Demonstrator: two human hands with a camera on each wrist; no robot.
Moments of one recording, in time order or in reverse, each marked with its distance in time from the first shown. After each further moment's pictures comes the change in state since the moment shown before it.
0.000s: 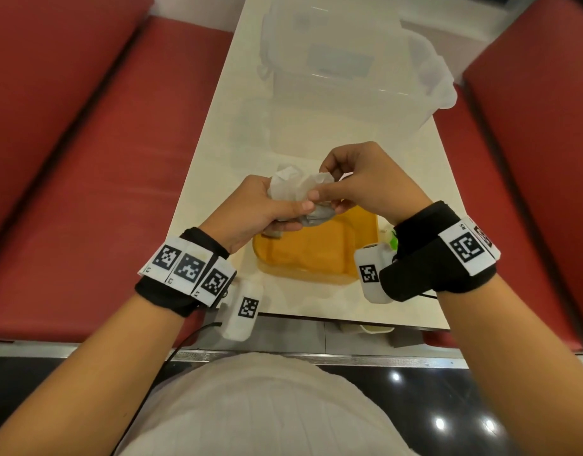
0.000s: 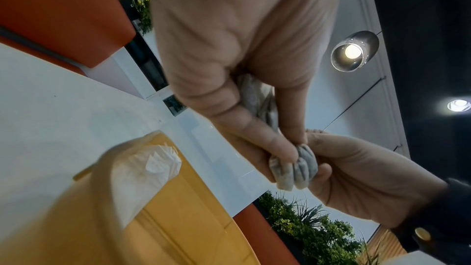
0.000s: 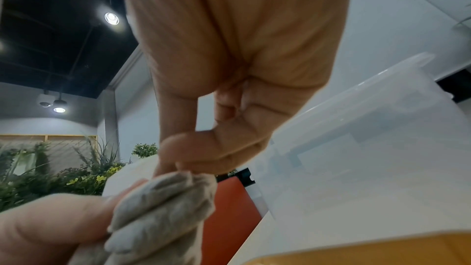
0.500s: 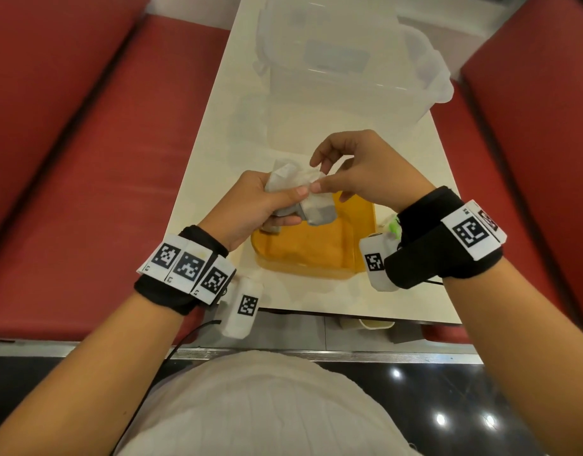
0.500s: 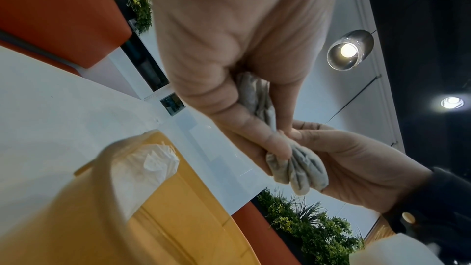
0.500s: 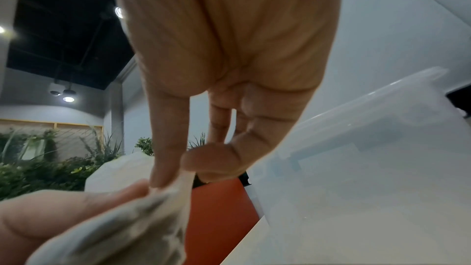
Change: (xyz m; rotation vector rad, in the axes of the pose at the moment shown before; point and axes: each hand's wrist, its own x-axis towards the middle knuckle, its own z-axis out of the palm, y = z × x) left_hand -0.002 0.001 0.004 -0.032 0.054 -0.002; right_hand 0.004 0.000 -0.007 -0.156 -0.023 -0.063
